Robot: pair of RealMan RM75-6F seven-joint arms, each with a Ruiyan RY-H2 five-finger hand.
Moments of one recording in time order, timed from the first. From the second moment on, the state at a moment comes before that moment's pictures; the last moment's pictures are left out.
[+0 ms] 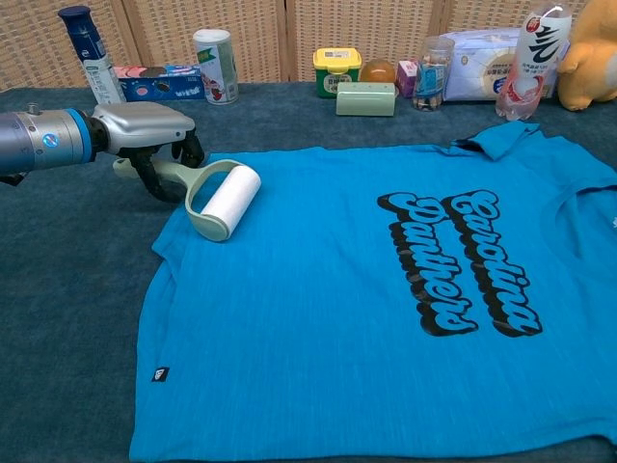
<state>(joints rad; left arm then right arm) -0.96 -1.80 0.13 -0.42 1.72 0.85 -0.63 0.16 -1.19 0.15 -1.45 -1.22 1.28 -0.07</state>
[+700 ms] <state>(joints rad) -0.98 -1.77 0.04 -0.59 1.60 0.75 -0.40 0.15 -1.18 0.15 -1.46 -1.23 1.29 -0.05</state>
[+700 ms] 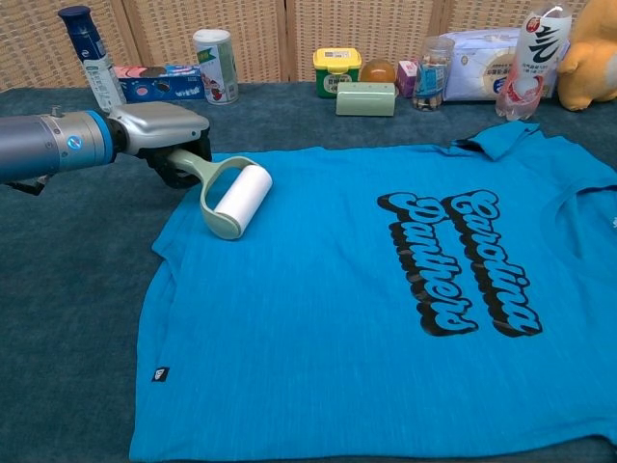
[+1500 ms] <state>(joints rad) -0.97 -1.63 -0.09 -0.90 1.42 0.73 -0.10 0.15 -1.18 0.15 -1.47 -1.24 1.29 -0.05</state>
